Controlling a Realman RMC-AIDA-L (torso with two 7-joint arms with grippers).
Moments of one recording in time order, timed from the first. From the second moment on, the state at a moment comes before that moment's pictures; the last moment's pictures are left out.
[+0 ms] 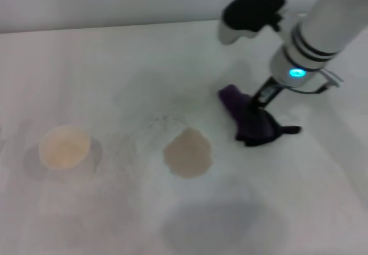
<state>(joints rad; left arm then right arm) -0.21 -2.08 0.95 0.03 0.59 1.54 -0.18 0.78 2.02 -1.61 -1.01 0.49 1.33 -0.39</state>
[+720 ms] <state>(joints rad) -0.23 -2.08 0.95 0.02 0.59 1.54 -0.15 0.94 2.03 -2.09 -0.98 0.83 1.18 -0.51</state>
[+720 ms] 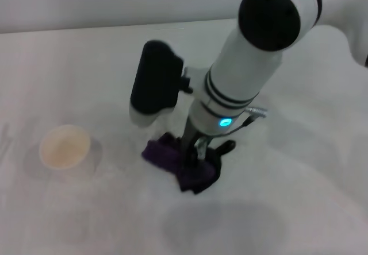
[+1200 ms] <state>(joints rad) -0.24 -2.08 0.95 0.00 0.58 1.52 -0.15 0.96 2.03 -2.11 -0.96 0.86 1.17 -0.59</state>
